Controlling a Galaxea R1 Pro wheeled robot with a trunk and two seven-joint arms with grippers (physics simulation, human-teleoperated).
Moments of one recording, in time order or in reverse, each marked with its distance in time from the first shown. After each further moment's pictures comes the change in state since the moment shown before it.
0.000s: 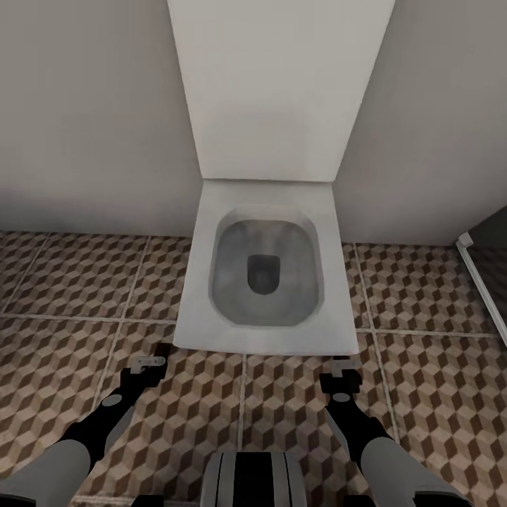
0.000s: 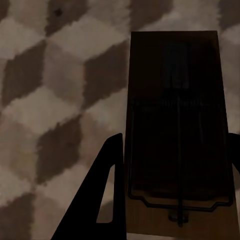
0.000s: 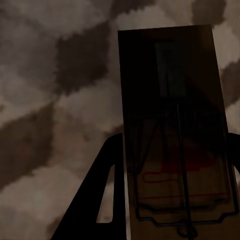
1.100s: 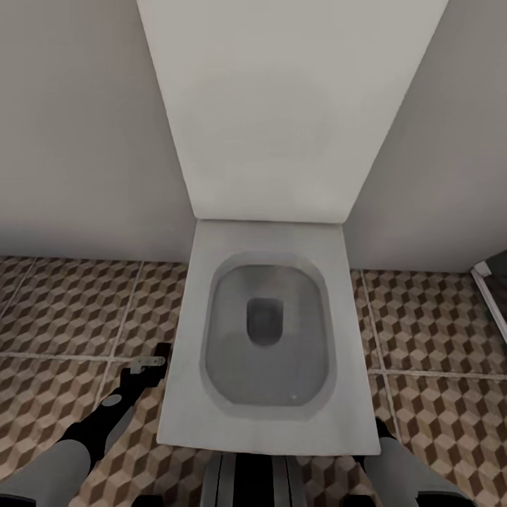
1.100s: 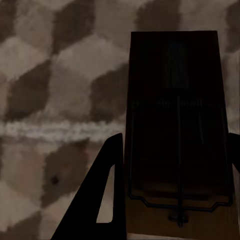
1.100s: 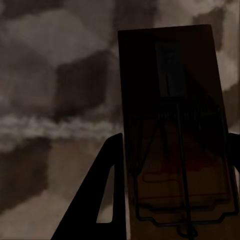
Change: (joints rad) left arm 0.000 -0.001 0.004 0.000 0.000 -0.003 0.000; right arm 0.000 -0.015 0.010 0.001 0.016 -0.008 0.012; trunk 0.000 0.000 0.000
